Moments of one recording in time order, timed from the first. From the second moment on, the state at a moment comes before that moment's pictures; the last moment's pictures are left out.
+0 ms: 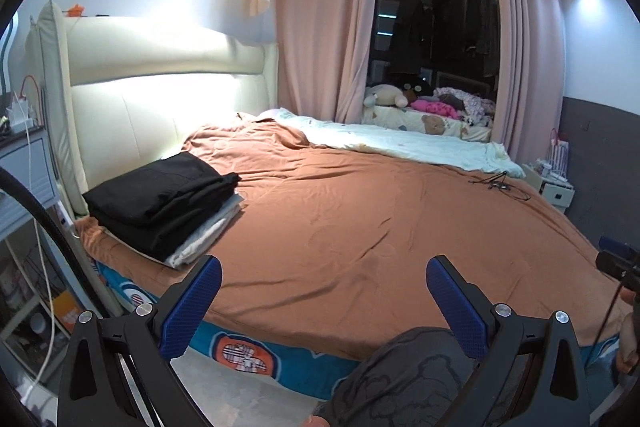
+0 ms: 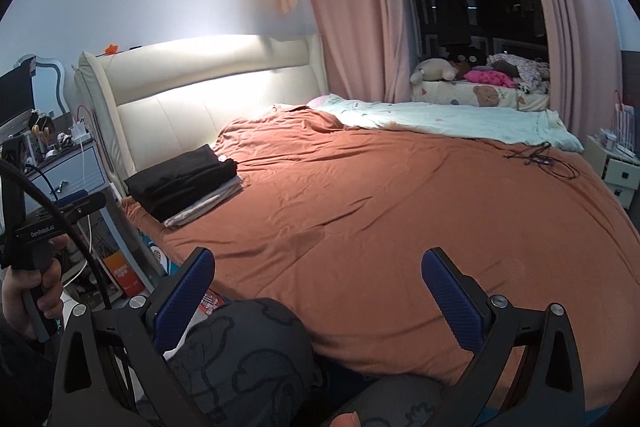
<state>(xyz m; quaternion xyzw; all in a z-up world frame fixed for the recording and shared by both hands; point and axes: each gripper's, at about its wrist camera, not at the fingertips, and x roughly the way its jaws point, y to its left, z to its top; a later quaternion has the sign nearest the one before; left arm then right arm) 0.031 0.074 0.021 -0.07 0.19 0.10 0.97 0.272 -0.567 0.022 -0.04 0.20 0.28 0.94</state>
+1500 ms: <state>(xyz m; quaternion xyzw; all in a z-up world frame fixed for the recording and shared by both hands) 0.023 0.061 0.012 -0.07 0.20 0.08 0.97 0.280 -0.573 0.012 -0.01 0.22 0.26 0.94</state>
